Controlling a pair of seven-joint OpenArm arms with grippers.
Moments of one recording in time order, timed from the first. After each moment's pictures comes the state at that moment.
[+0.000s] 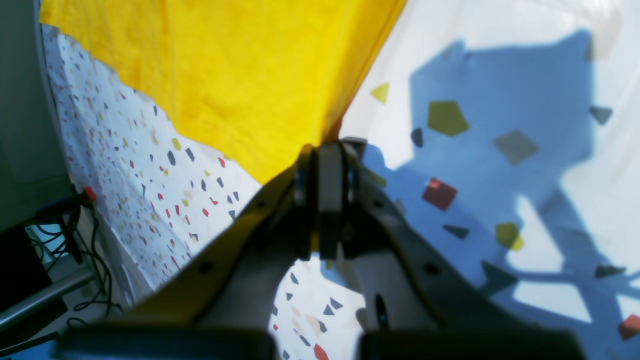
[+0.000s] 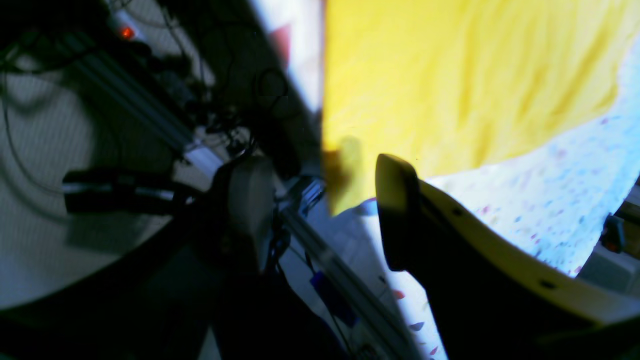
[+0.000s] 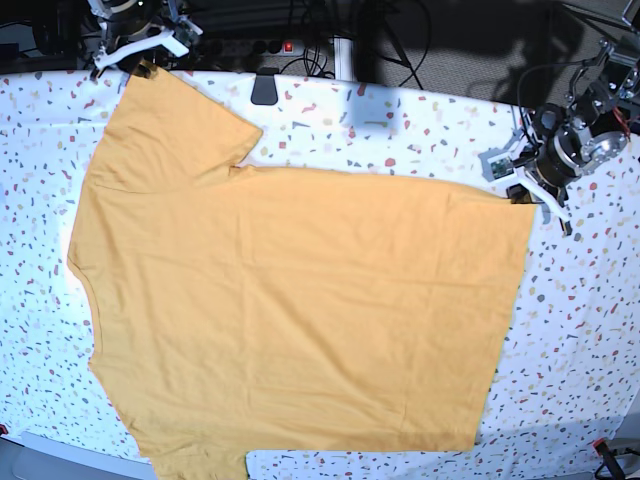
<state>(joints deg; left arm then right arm) 3.2 -42.5 29.2 86.3 25.5 -19.3 11.1 -51.6 30.2 -2.3 111.0 -35.1 12.7 -25.3</state>
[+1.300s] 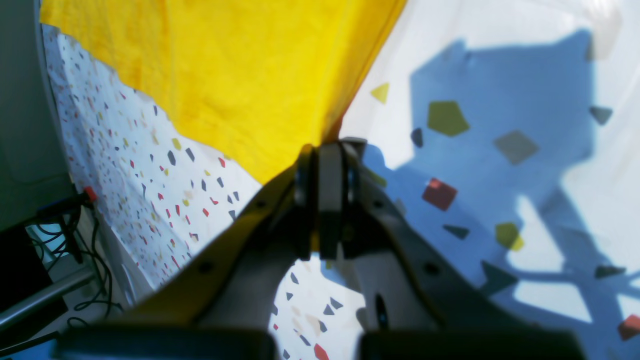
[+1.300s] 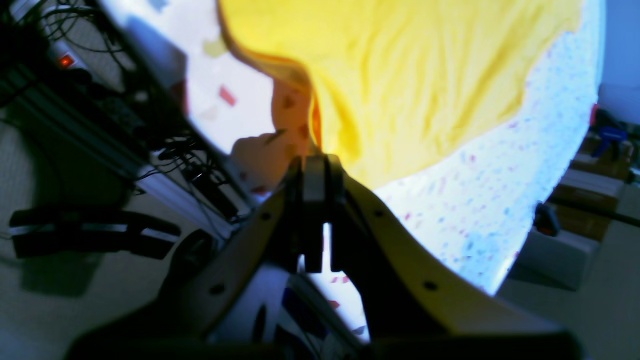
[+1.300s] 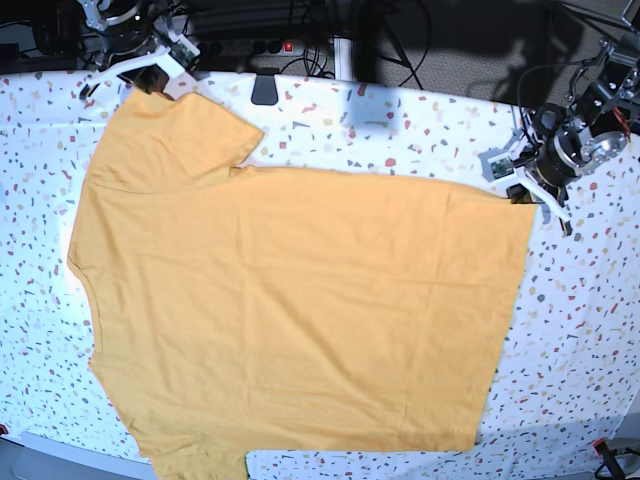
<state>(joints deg) 3.2 -42.5 29.2 86.3 25.5 -19.3 11.1 -50.2 30.2 -2.4 116.9 -36.7 8.6 -27.2</state>
